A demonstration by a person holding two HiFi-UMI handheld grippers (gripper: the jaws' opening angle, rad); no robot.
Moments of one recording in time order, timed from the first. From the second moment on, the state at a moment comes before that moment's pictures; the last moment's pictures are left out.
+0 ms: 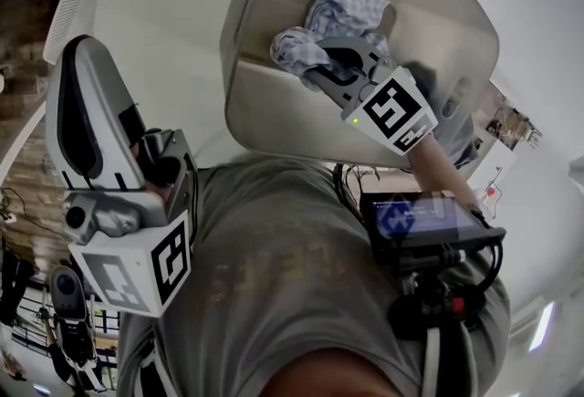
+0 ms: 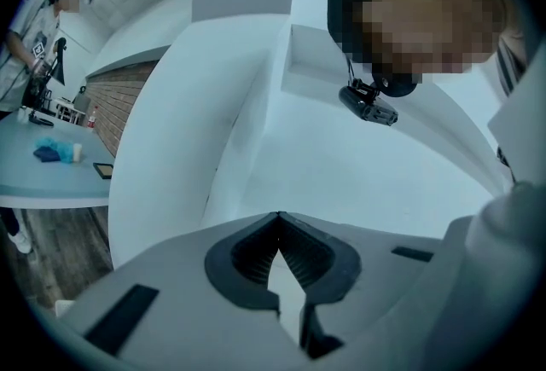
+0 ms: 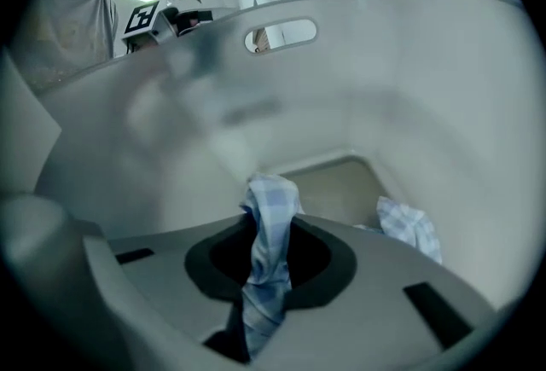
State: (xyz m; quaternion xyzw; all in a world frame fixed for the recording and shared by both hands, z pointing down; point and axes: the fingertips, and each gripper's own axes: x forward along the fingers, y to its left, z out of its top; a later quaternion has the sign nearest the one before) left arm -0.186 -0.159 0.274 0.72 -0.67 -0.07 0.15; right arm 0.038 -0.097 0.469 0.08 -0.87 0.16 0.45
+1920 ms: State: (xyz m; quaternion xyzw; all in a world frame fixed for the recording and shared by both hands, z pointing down) left arm -0.204 -0.155 0.254 0.69 -0.71 -0.11 0.09; right arm -0.048 -0.281 0.101 0.21 -0.97 -0.07 -0.04
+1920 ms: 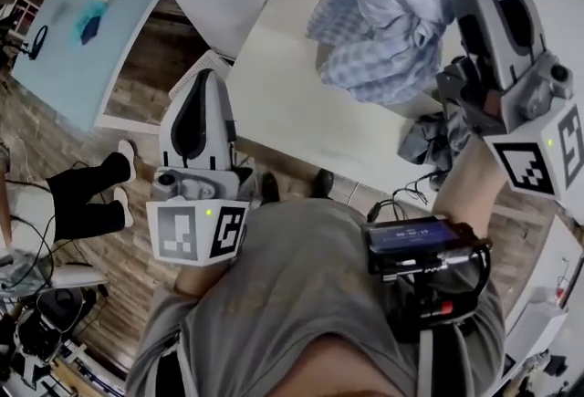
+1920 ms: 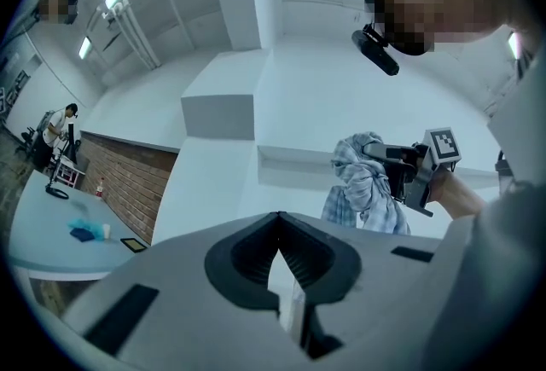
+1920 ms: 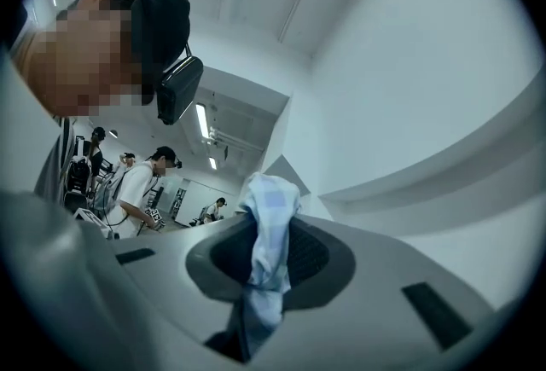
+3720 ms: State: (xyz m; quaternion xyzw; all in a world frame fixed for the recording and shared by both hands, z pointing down) left arm -0.169 -0.221 0.327 0.77 -0.61 -0.02 0.19; right arm -0.027 -0.225 0.510 0.26 -0.91 0.24 0.21
